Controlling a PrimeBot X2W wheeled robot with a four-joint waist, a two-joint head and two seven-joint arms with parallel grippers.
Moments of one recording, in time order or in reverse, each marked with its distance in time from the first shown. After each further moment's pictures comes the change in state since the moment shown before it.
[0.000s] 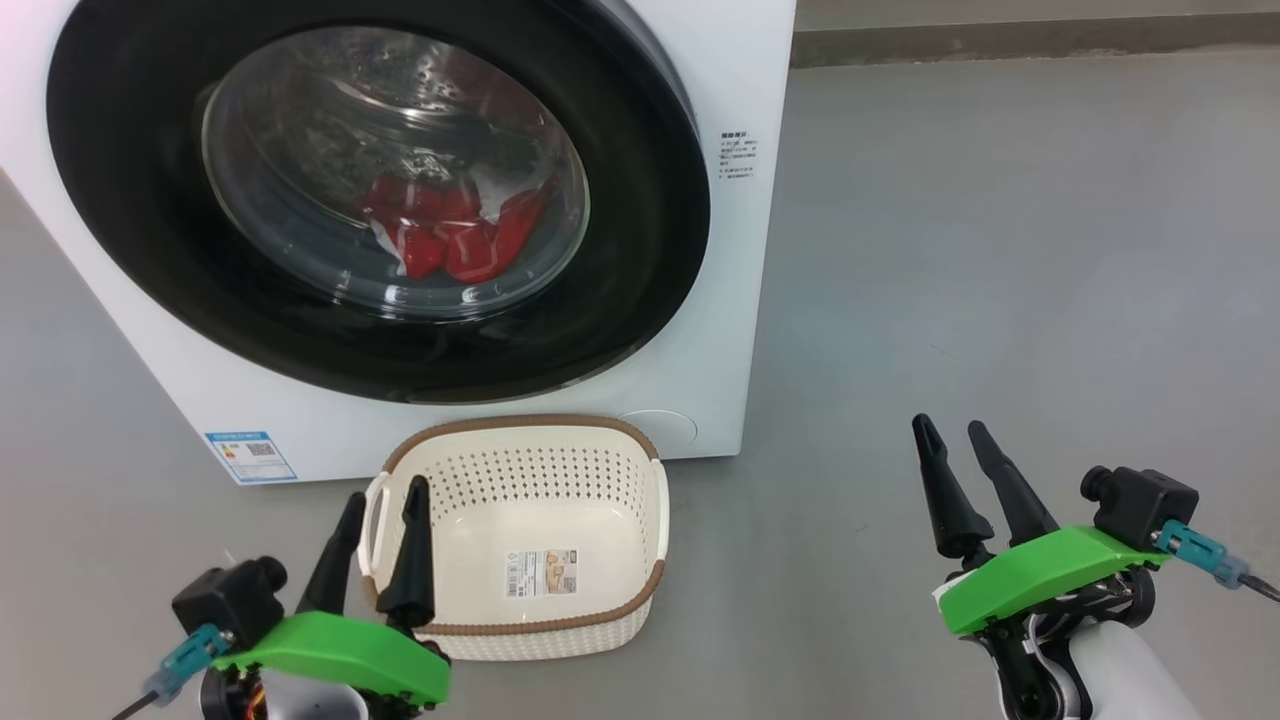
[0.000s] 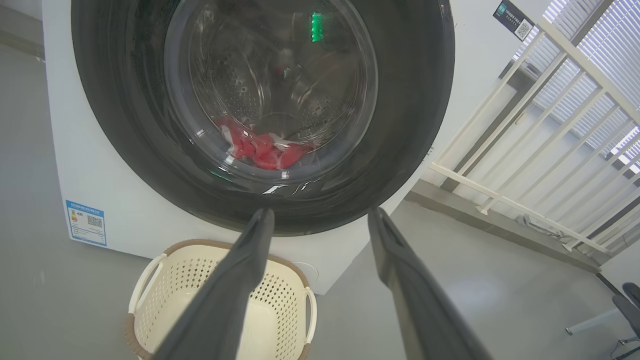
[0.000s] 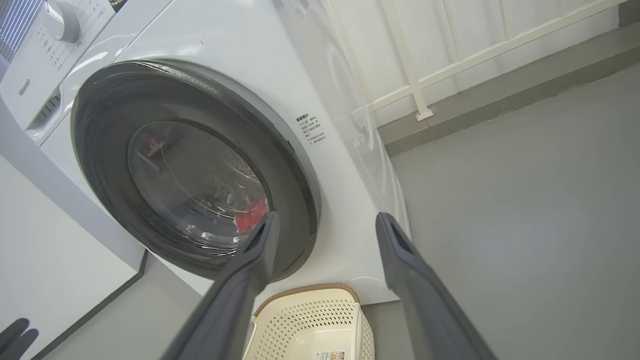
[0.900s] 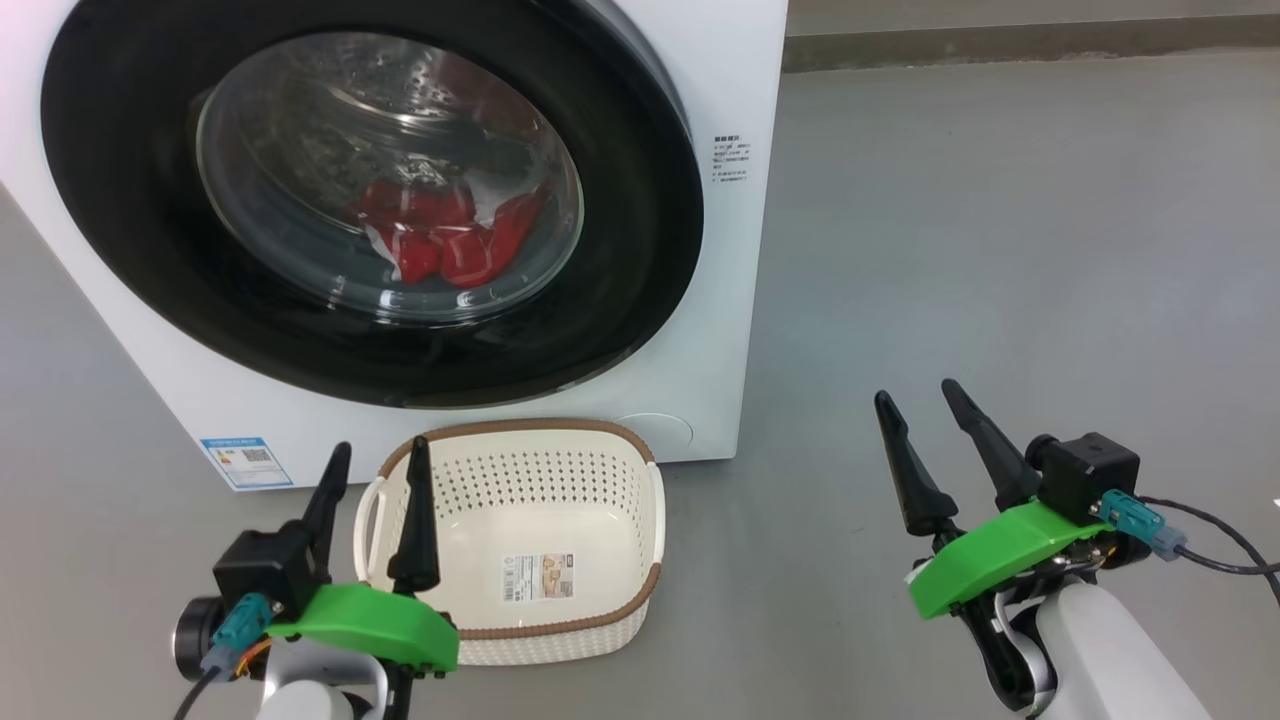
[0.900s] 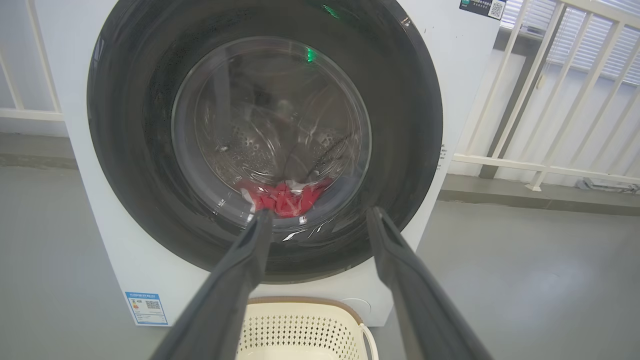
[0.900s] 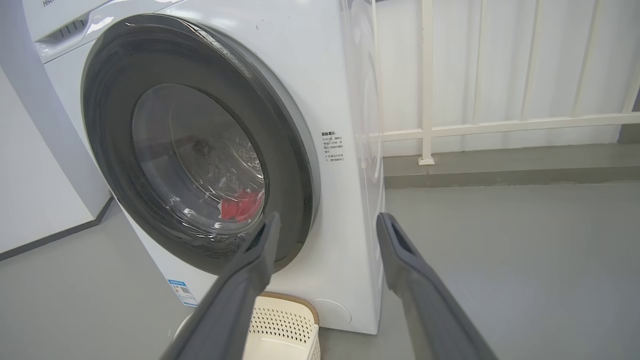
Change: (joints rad) left arm -0.065 0.006 -0.019 0.041 0.278 0.060 -0.076; right arm -0.066 -0.012 0.044 0.044 -0.284 0.000 -0.063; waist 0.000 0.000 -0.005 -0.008
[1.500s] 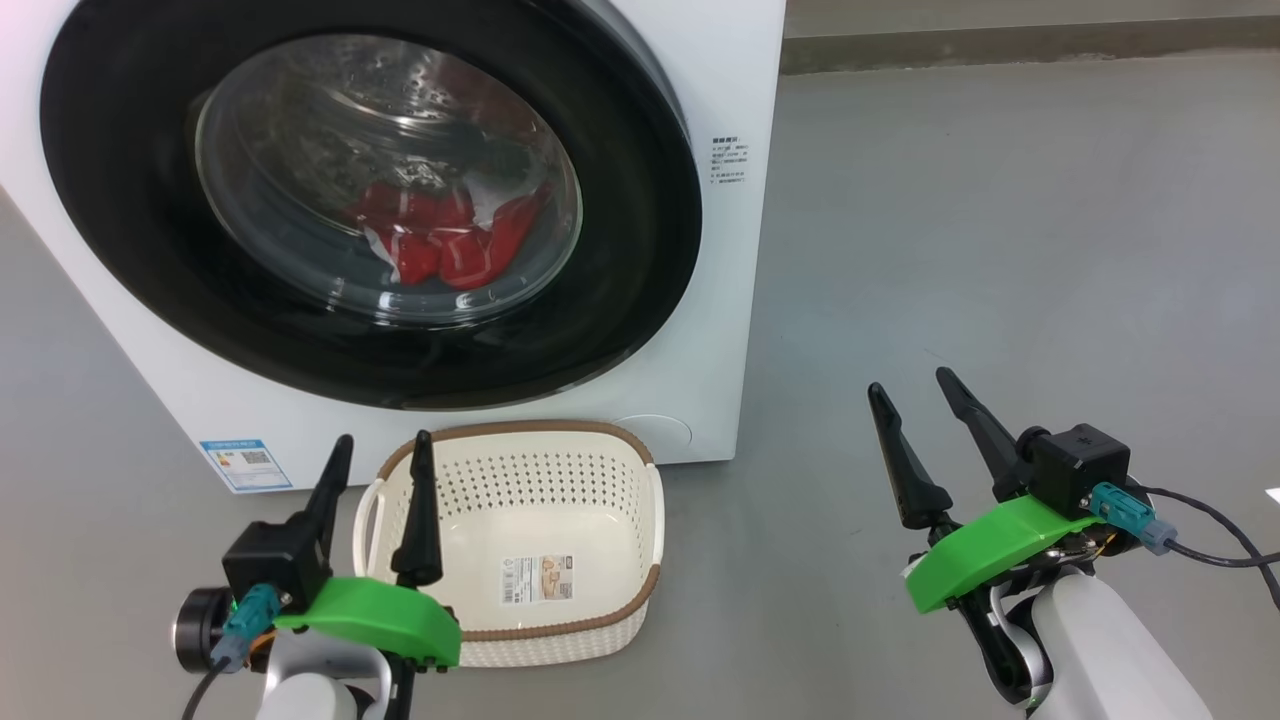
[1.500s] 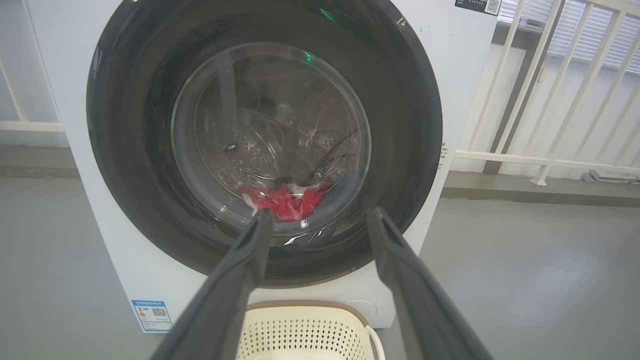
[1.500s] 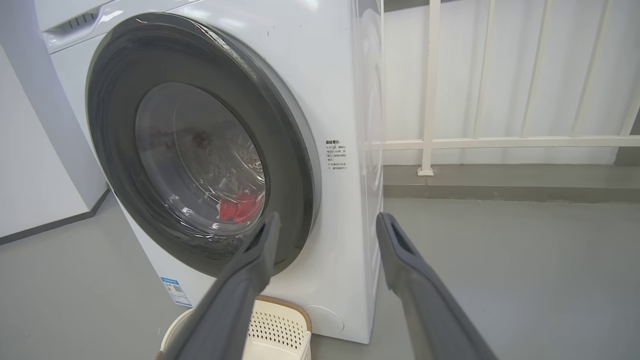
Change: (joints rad) left arm -0.025 0.006 -0.015 0.011 0.036 0.020 0.000; right arm -0.028 -0.006 0.016 0.006 -0.057 0.000 -0.013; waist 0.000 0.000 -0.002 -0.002
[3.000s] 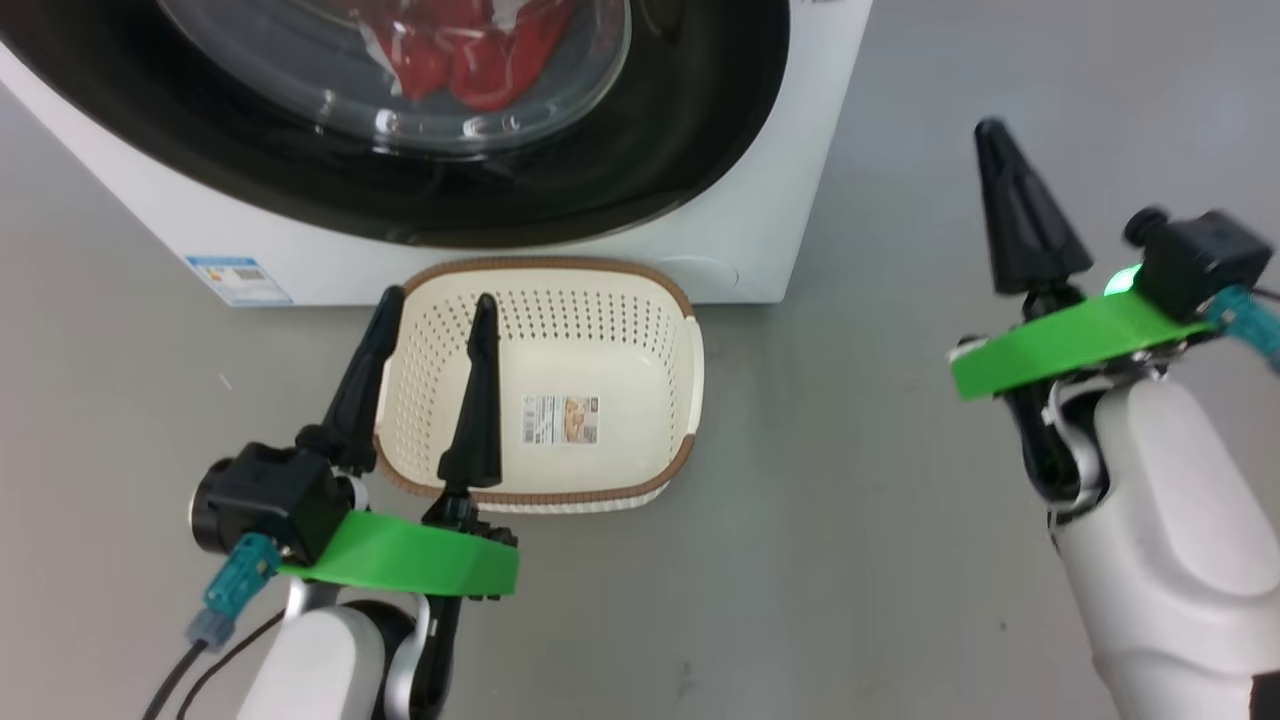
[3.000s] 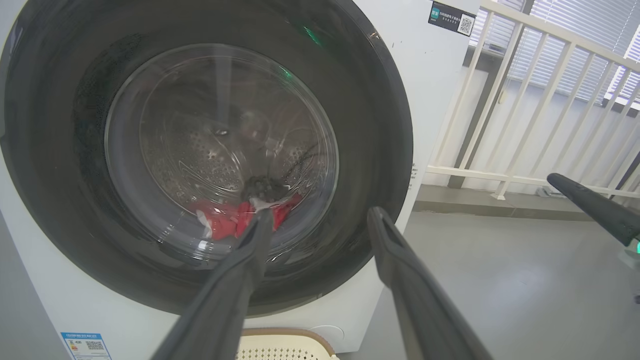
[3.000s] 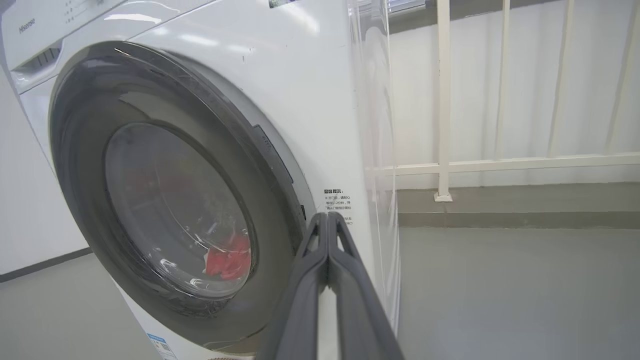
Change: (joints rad) left arm -0.066 0.002 -0.091 -0.341 -0.025 0.017 0.064; right arm -0.259 -0.005 -0.089 -0.084 0.003 0.000 0.010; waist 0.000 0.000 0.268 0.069
